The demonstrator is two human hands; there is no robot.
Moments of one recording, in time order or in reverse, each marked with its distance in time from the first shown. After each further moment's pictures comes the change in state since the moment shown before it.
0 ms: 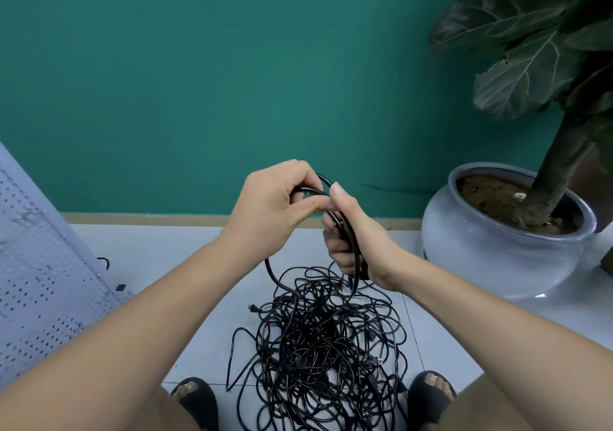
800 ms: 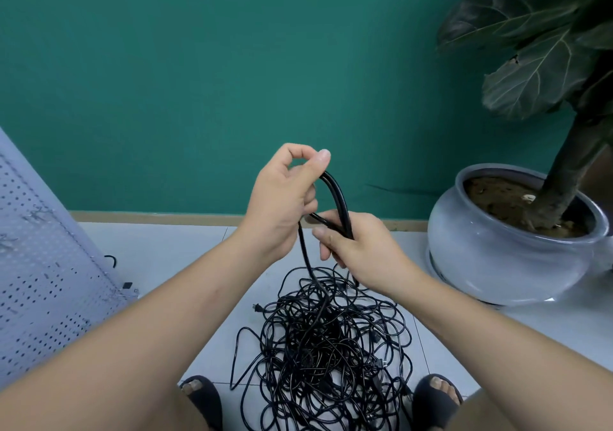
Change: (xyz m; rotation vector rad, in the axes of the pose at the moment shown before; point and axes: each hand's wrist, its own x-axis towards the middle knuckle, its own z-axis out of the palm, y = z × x) left_hand 0.017 0.006 0.023 -0.788 0.157 -0.512; right_hand -0.006 0.006 0.006 -0.559 0.139 -0.290
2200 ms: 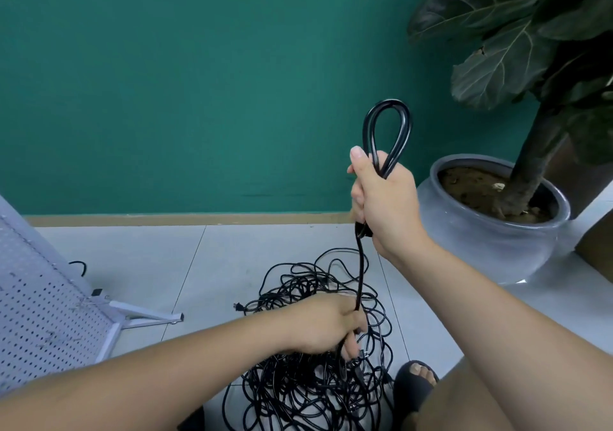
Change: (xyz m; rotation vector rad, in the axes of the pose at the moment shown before) left_hand -0.073 -0.125 0.029 0.829 -0.872 -0.467; right_hand 0.021 0.006 -0.048 0.506 0.563 0.123
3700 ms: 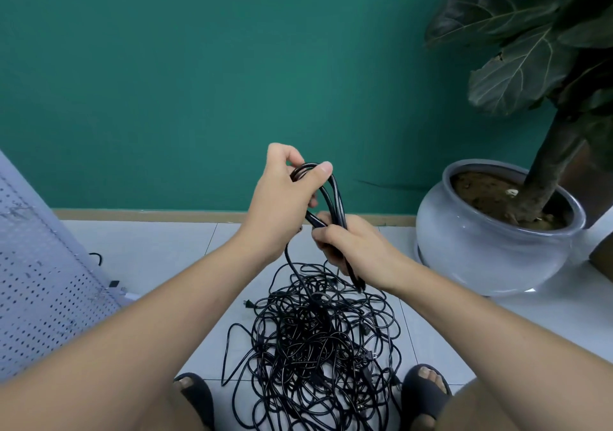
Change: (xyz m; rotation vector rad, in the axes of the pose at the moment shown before) left_hand -0.058 0.057 -0.112 -0.476 0.982 0.337; right_hand -0.045 0.012 0.017 -0.389 -0.665 0.067
